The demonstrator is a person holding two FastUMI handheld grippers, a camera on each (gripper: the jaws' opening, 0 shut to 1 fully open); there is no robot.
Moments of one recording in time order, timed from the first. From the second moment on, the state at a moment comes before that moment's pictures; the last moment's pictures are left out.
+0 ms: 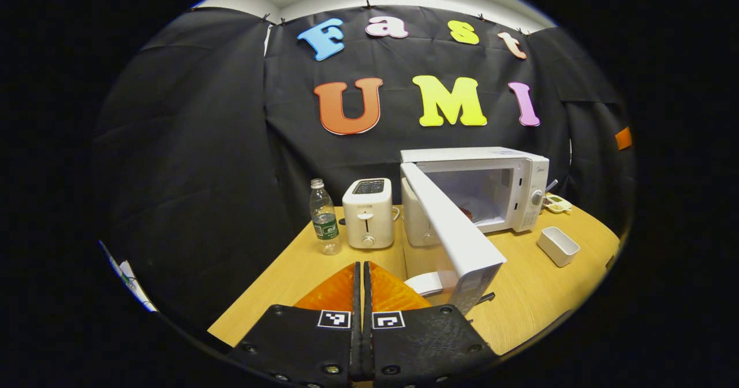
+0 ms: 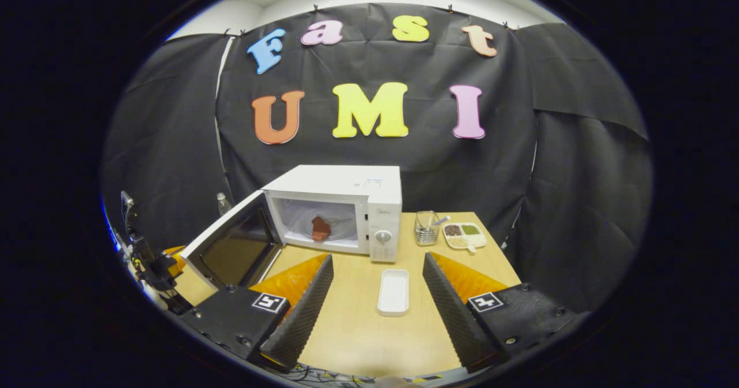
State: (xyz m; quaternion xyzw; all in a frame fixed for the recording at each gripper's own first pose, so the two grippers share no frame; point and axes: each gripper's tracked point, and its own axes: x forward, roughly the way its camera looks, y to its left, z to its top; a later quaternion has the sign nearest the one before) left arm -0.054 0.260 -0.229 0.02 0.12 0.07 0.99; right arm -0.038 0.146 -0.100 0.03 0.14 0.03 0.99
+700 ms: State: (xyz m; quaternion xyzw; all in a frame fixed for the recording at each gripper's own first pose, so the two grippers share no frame) left arm -0.033 0.187 -0.239 0.02 0.12 0.01 0.99; right arm -0.026 0.143 -0.100 0.02 0.15 0.05 0.99
